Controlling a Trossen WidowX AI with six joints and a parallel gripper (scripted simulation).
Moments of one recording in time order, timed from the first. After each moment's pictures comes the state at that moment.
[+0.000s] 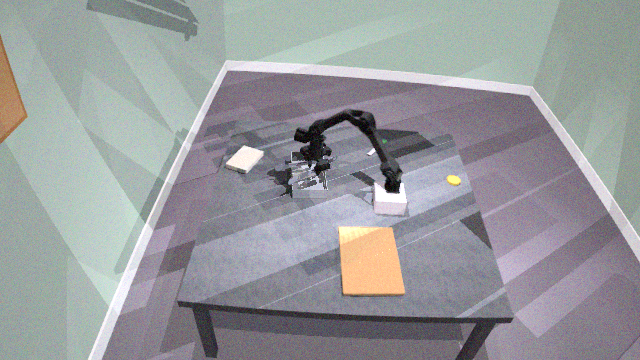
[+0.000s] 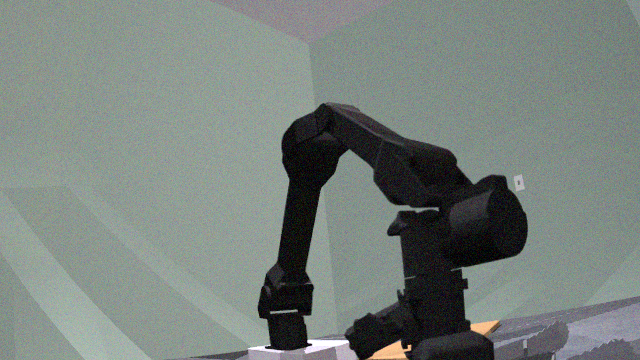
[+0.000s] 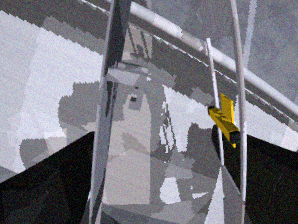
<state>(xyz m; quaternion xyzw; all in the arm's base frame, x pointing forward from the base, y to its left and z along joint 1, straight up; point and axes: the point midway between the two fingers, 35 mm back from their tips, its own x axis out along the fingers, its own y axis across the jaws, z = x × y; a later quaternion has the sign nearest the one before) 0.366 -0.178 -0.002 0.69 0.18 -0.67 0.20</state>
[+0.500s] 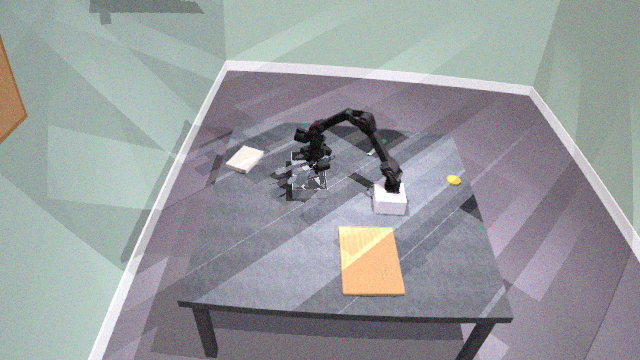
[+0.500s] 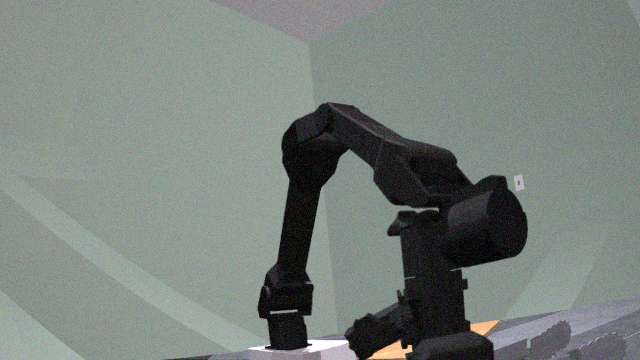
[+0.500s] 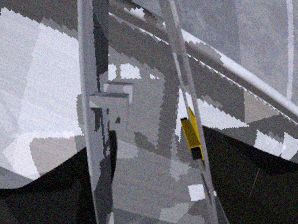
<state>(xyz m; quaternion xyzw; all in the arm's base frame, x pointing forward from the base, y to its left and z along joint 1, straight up) 0.365 -0.178 -0.002 0.69 0.18 -0.67 0.20</state>
